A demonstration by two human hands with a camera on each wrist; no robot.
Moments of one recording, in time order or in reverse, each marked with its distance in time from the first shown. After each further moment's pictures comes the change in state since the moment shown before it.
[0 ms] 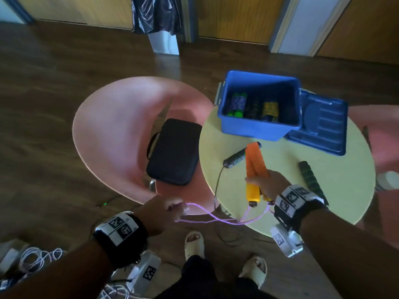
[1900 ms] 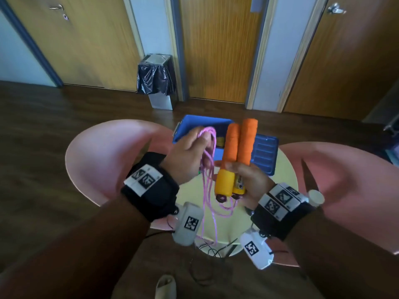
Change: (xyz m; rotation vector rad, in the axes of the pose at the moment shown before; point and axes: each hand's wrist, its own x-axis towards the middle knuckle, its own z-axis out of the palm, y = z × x) left_hand -0.012 0.340 0.052 -0.480 0.495 0.450; right_hand -0.186 0.023 -0.146 0.898 -0.365 -0.554
